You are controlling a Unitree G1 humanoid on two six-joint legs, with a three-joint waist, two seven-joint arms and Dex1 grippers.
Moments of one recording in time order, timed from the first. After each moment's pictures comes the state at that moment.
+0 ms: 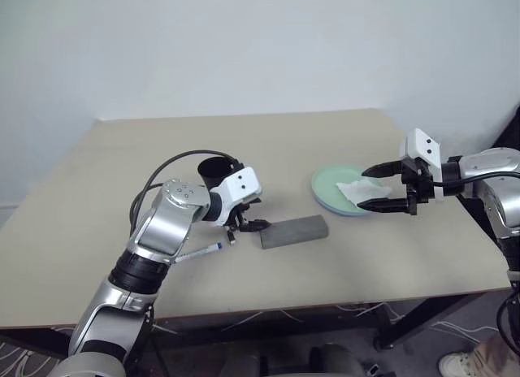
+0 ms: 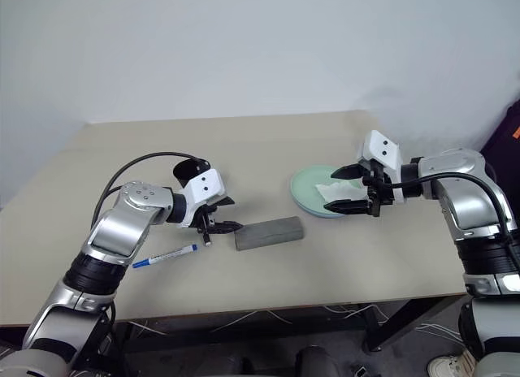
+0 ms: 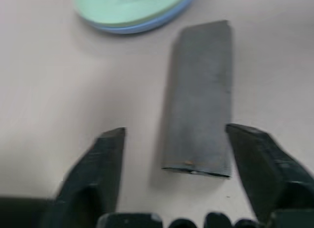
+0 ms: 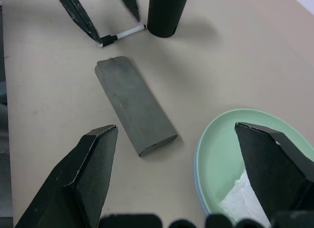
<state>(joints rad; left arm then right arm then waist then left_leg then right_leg) -0.57 0.55 -0.25 -0.14 0.03 0.78 -1.06 -0.68 -0.85 0.13 0.11 0.28 0.48 1.34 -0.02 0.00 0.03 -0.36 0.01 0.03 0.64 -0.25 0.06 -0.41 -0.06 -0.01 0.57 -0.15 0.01</state>
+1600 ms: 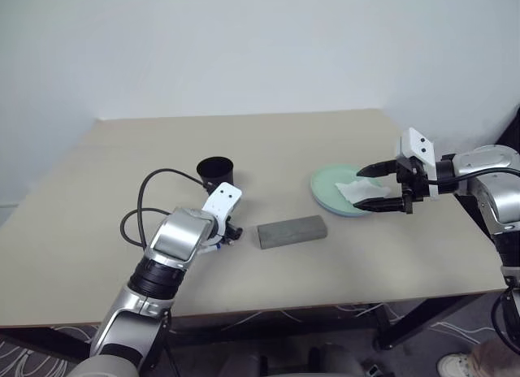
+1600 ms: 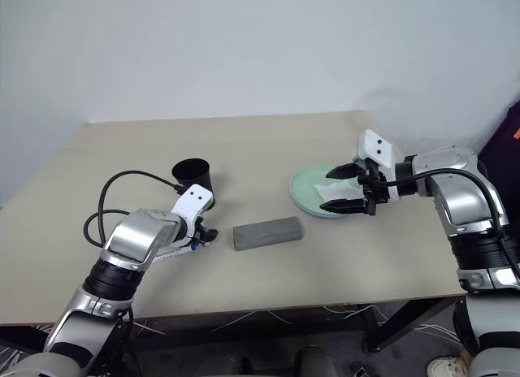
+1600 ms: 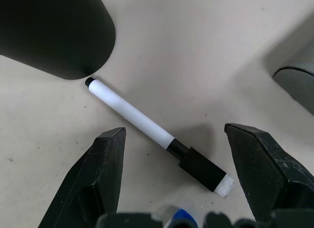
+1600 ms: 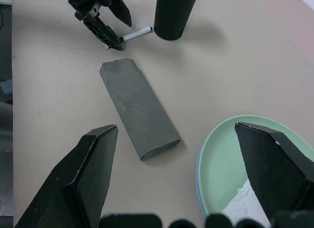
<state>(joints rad) -0.56 0.43 -0.25 -0.09 -0.03 1.38 -0.43 -0.70 -0.83 0.15 0.14 0.27 0.46 1.36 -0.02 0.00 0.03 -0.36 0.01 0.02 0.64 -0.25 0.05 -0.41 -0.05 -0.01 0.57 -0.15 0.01</state>
